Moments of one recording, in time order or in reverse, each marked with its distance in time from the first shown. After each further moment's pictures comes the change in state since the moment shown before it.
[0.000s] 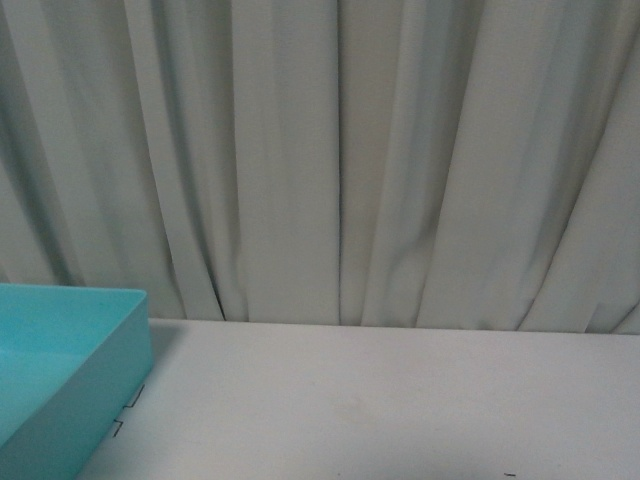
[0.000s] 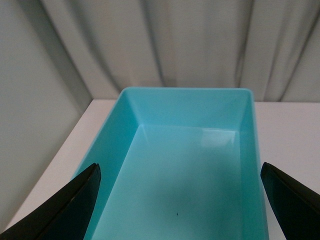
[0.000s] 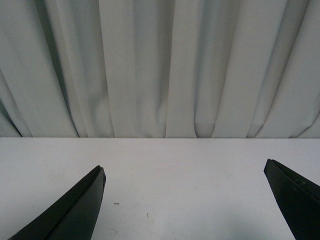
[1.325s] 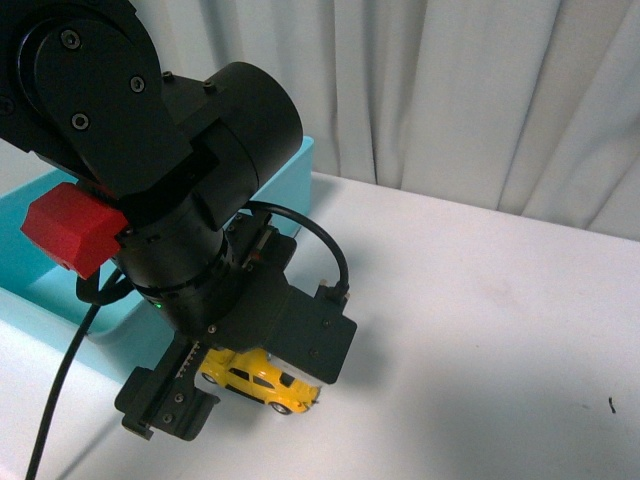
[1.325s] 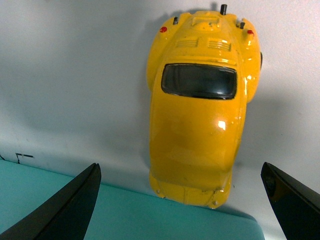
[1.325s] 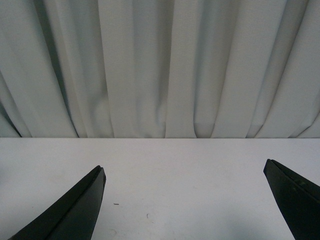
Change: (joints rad) left arm -0.371 0.950 0.542 -0.657 -0.032 1.220; right arm 0.000 0.000 0.000 0.000 0.000 0.000
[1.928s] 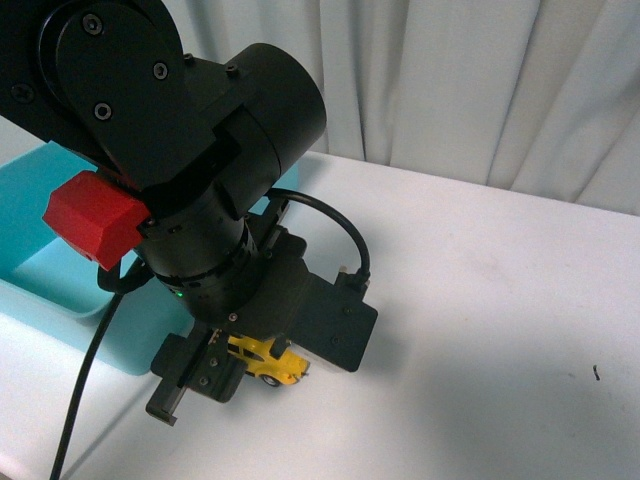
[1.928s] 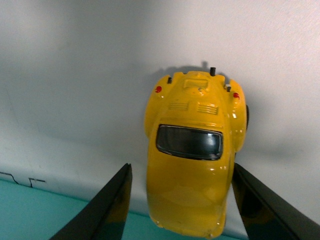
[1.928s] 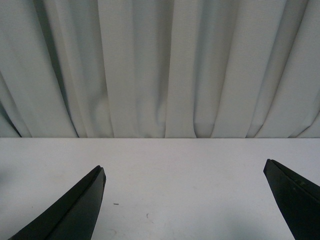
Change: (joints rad) left arm -0.050 0.043 0.026 0.023 0.000 -0.022; right arm 0.000 0.000 0.000 0.000 0.000 0.000
